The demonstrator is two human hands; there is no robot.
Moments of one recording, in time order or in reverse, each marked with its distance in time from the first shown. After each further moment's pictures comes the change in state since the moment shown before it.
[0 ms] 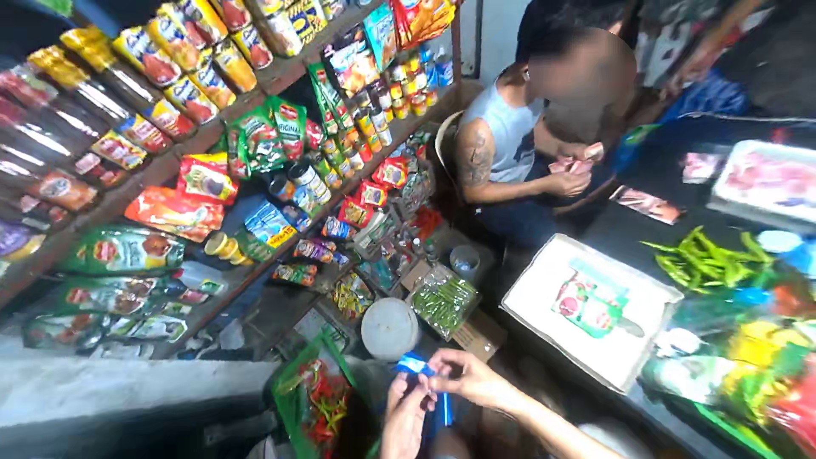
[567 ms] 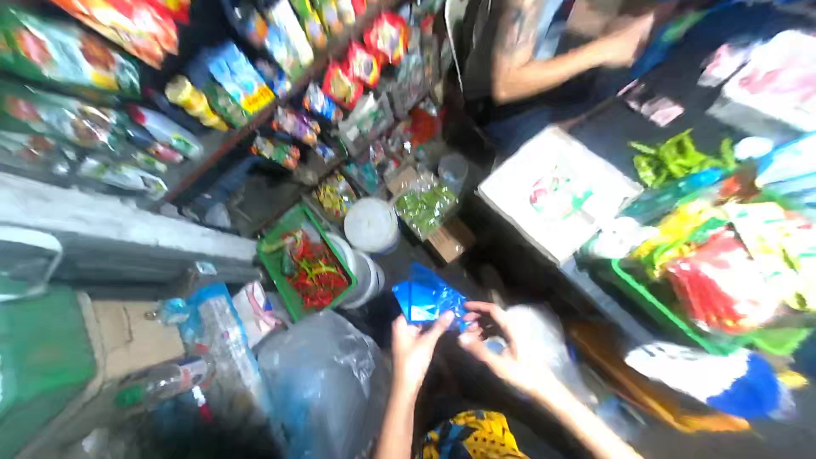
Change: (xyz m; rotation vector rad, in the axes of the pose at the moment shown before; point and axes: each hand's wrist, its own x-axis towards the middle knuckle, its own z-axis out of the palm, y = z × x) left_hand -0.160 -0.095 0.029 0.286 0.187 0.176; right_hand -0.236 0.034 0.060 -0.300 0.345 -0.049
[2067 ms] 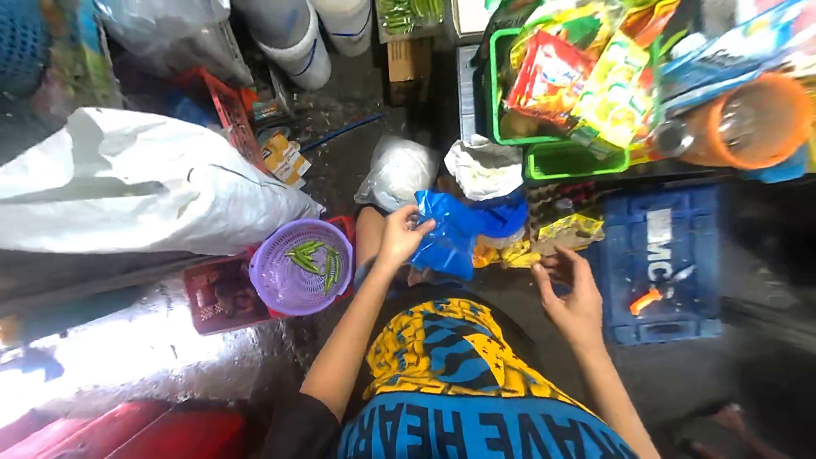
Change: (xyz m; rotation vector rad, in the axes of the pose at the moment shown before) left_hand -0.422 -0.221 0.366 0.141 0.099 -0.128; right_hand -0.410 0.155 -0.516 -0.659 -0.107 -0.087
